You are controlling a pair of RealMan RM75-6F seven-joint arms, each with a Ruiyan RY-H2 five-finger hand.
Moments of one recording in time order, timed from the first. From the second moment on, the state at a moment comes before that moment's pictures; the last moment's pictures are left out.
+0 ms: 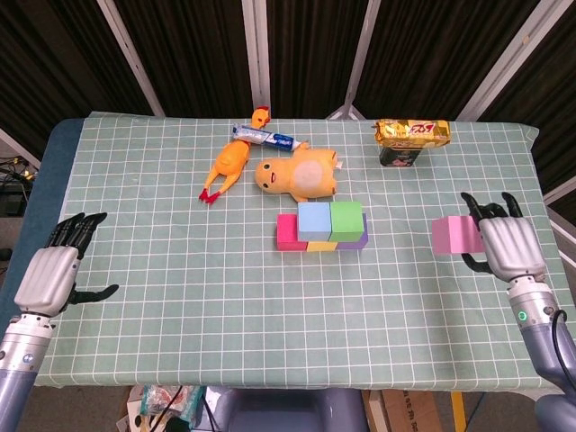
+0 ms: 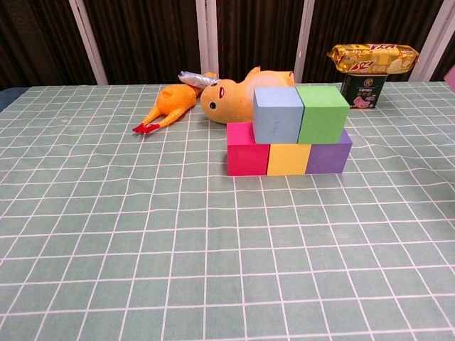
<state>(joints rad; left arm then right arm) -0.34 -0.95 -0.10 -2.13 1.22 1.36 0.21 0.51 -0.83 0.25 -1.95 -0.97 1.06 -0.45</state>
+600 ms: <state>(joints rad) -0.33 -0.89 -0.14 -2.14 1.20 1.32 0.10 0.98 -0.92 0.32 -2.03 -0.45 1.03 -0.87</state>
